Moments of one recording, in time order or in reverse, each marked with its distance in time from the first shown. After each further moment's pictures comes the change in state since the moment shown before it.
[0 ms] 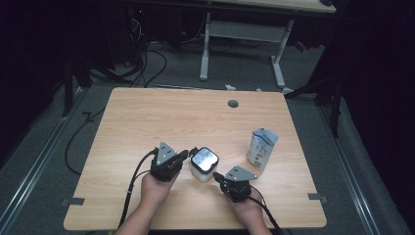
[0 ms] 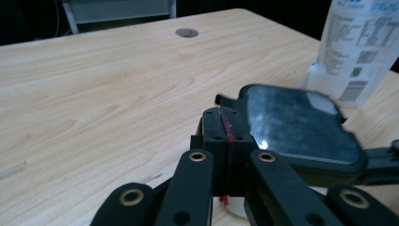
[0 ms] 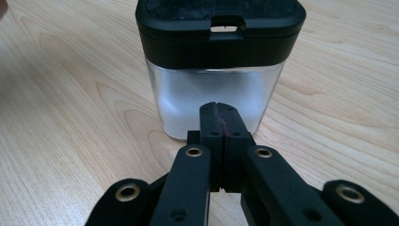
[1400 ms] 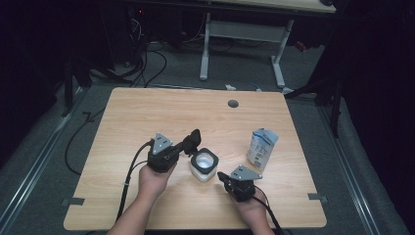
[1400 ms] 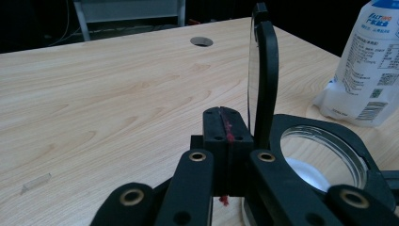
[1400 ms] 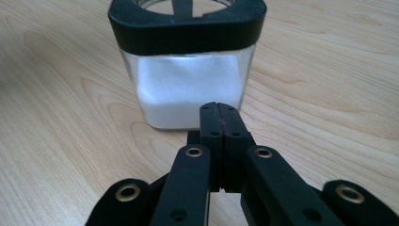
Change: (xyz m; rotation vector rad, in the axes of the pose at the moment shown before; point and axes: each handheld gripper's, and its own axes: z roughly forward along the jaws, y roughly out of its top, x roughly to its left) left arm 0.016 0.021 0.001 -0.015 0.016 -0.036; right arm -0.009 -0.005 -0.004 0.003 -0.018 0.024
